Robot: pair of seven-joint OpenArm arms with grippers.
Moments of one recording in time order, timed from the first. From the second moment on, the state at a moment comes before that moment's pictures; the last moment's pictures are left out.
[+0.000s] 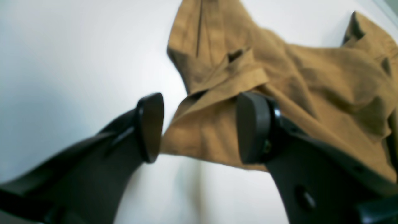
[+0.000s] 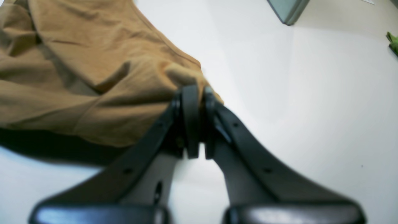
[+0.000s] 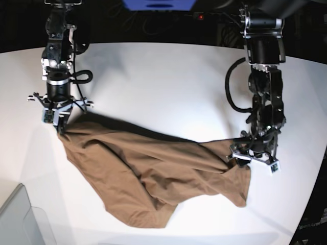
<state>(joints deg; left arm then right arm) -12.3 -8.3 -5.9 77.5 -22.7 9.5 33.8 -14.2 4.5 12.2 93.8 -1.0 0.4 -6.0</state>
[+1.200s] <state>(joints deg) -13.3 -8.6 -6.1 64.4 -22.5 9.5 31.4 -14.5 4.5 12.2 93.7 -1.0 0.4 -5.9</state>
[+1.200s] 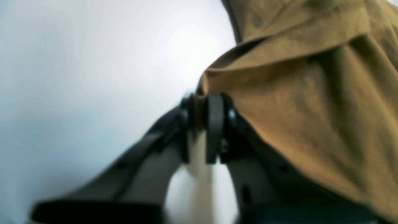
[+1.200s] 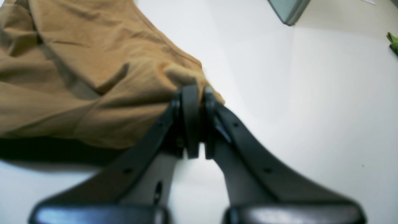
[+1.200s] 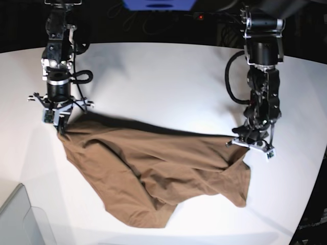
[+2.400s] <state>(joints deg) -45.0 -13.3 1.0 75.4 -23.1 9.2 45.8 24.2 6.5 11.4 95.8 -1.1 4.9 -34.8</state>
